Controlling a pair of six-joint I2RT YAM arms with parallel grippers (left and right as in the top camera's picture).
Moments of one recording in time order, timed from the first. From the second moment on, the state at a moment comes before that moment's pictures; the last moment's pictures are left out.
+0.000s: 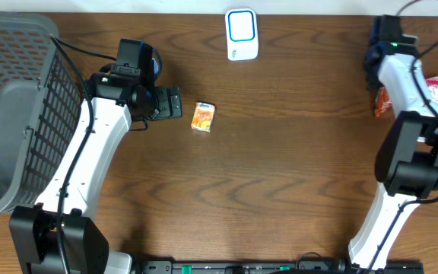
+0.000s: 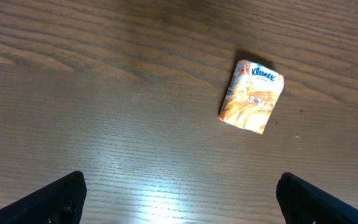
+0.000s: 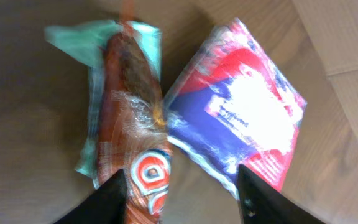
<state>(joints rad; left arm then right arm) -0.17 1.62 1.40 -0.98 0.06 -0.31 -0.16 2.20 1.79 -0.77 0.67 0.23</state>
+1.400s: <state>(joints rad) -0.17 1.62 1.40 -0.98 0.06 -0.31 0.52 2.18 1.79 -0.71 -0.23 0.42</state>
